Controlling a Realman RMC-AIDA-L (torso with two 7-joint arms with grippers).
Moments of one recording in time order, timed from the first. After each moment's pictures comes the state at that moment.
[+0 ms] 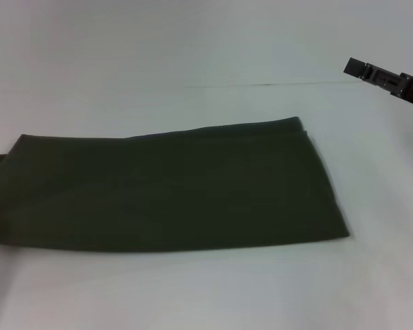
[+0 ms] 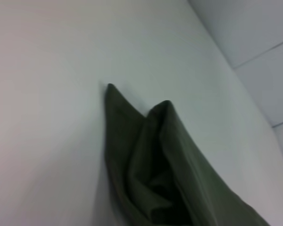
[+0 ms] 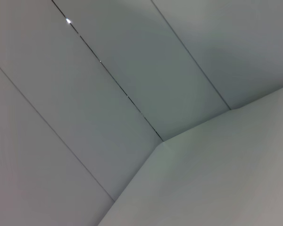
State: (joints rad) left arm -0.37 -2.05 0.06 0.75 2.34 1.49 -2.20; right arm 0.60 2.04 -0.35 -0.61 -1.90 -1.39 1.81
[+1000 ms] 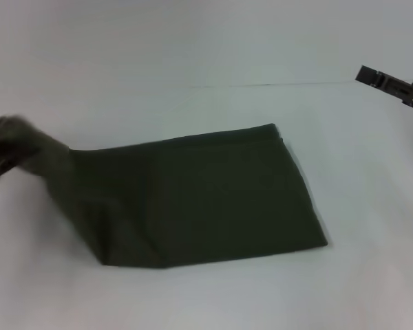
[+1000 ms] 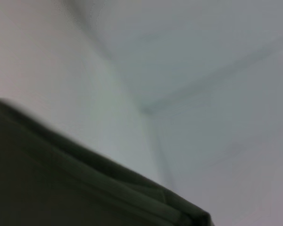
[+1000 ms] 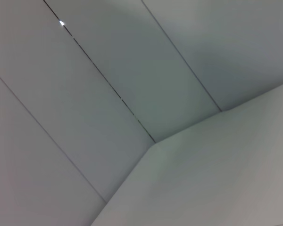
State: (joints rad) left arm -0.49 -2.04 0.12 0.74 2.13 1.78 -2.19; right arm 0.56 2.04 -0.34 -0.61 -1.88 -1.40 1.78
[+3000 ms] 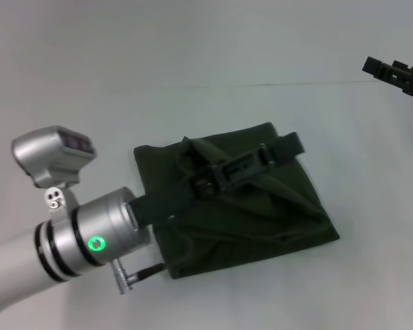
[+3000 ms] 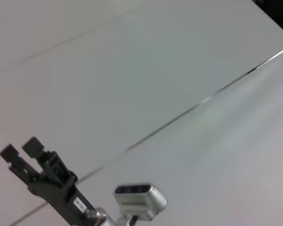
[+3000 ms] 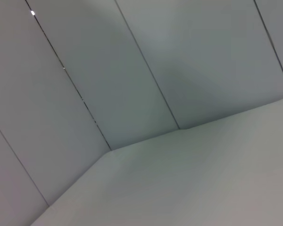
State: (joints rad) left arm -0.74 -2.17 0.21 0.04 2.05 1.73 -1.65; right arm 0.59 2.01 -0.41 -0.56 -1.82 -1.21 1.63
